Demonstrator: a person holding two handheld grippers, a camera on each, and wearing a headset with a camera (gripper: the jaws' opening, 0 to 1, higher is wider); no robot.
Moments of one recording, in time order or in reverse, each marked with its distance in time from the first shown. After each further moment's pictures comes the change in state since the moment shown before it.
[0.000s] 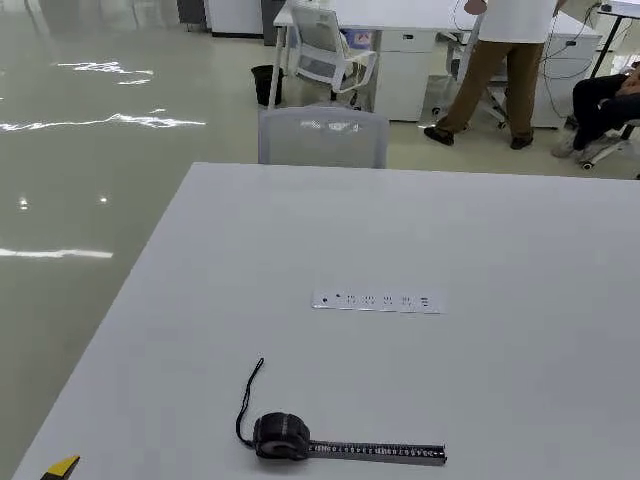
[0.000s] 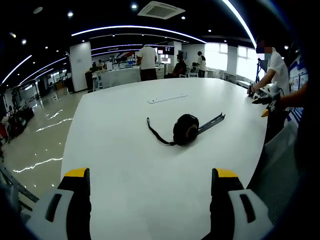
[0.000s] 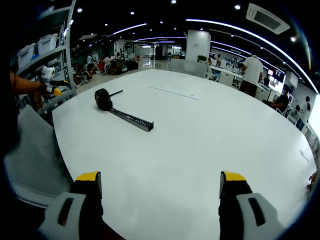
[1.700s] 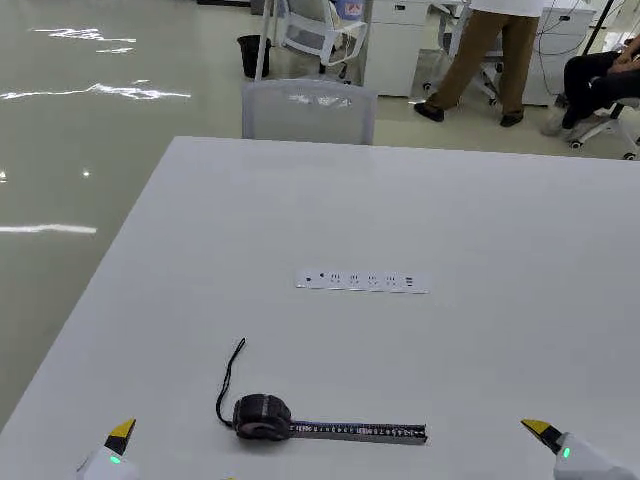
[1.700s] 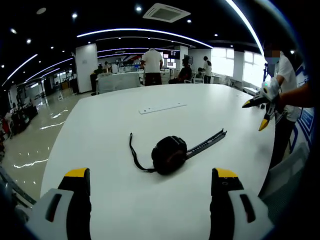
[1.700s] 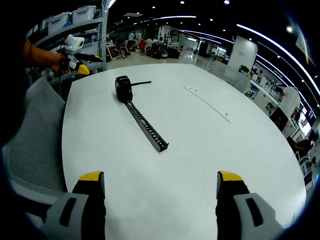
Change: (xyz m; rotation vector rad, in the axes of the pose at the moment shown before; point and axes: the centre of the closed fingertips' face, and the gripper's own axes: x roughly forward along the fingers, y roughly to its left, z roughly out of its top) left arm 0.063 -0.082 0.057 -0.038 -0.039 0.047; right arm 0.069 0.015 0.069 -0.335 0.091 0.221
